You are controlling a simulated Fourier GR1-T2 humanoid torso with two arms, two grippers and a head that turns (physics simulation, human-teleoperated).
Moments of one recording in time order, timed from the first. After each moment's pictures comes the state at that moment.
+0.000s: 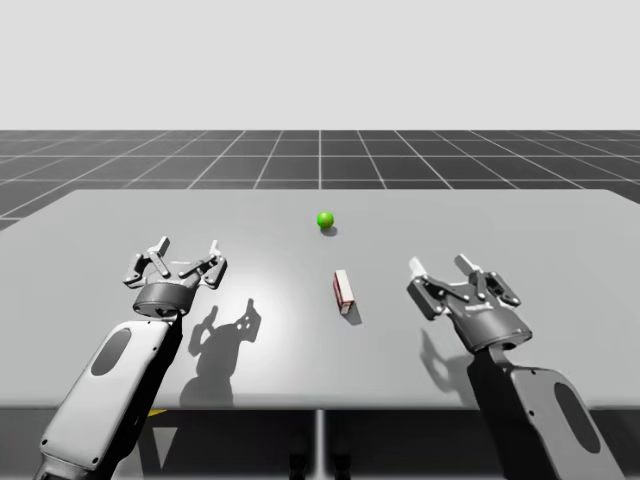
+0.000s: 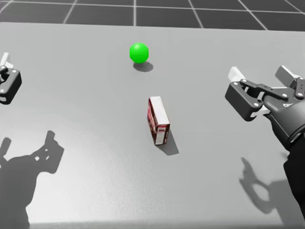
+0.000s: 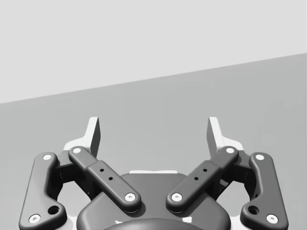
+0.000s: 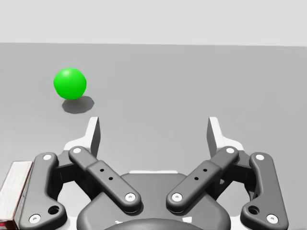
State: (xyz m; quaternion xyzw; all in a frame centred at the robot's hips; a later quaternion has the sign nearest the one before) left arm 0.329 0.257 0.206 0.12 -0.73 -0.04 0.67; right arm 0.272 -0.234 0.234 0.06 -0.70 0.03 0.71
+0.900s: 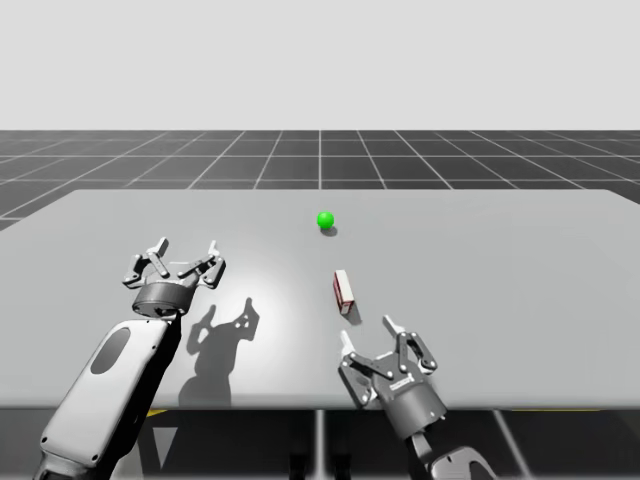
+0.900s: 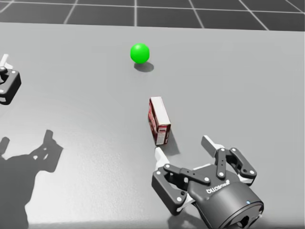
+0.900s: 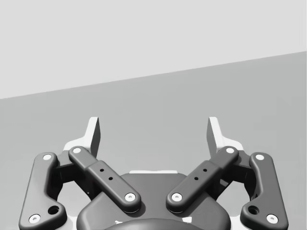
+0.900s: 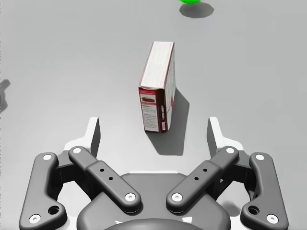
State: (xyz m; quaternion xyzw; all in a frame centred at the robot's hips) left arm 0.331 0.260 0.204 0.12 -0.73 -0.04 0.67; right arm 0.198 -0.136 0.158 0.15 -0.63 0.10 0.75
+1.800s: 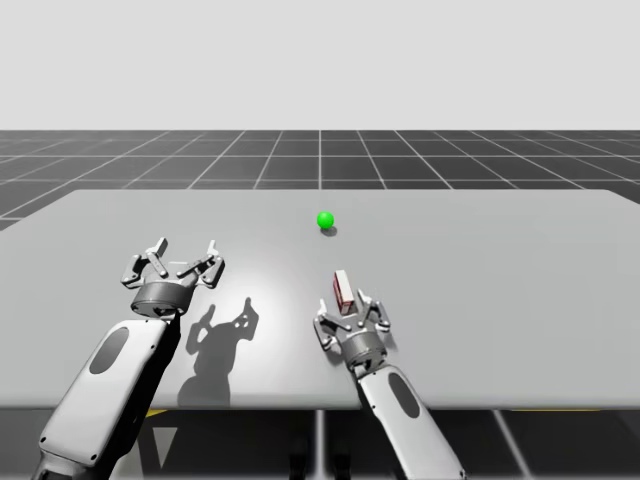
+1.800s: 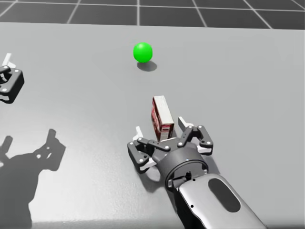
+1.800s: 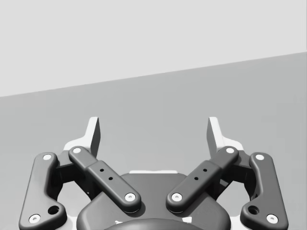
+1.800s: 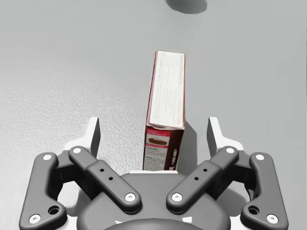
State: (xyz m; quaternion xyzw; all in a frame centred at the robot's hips) left arm 0.331 0.262 0.205 0.12 -0.73 -0.03 0.67; right arm 0.276 -0.083 0.124 0.06 -0.62 0.11 0.77
